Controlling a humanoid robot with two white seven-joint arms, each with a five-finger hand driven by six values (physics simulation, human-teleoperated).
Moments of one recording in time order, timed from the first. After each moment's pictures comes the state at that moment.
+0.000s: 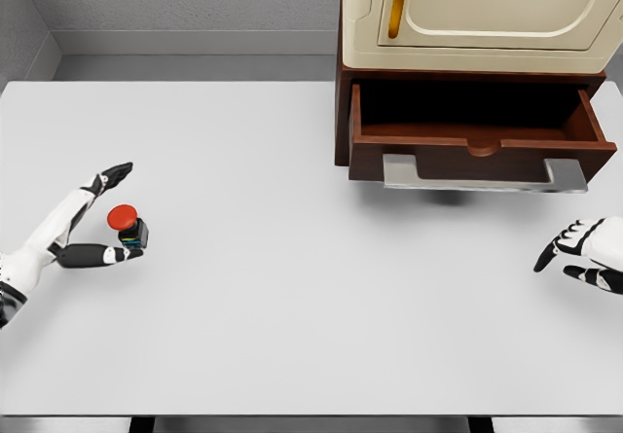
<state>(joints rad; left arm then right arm) 0.13 0.63 -0.08 -1.64 0.09 -0.23 -0.22 0.43 -1.26 -0.05 -1.76 0.14 -0.61 0.16</state>
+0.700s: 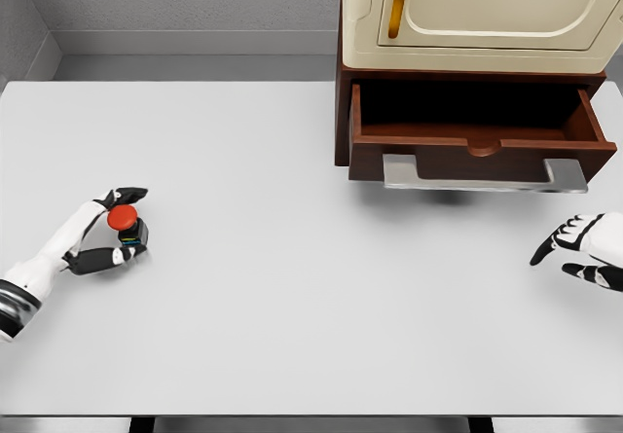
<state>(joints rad) 0.12 0.57 -0.07 -1.58 -0.03 -0.23 -0.21 0.40 -1.25 -0.05 -1.77 0.13 -0.61 0.16</state>
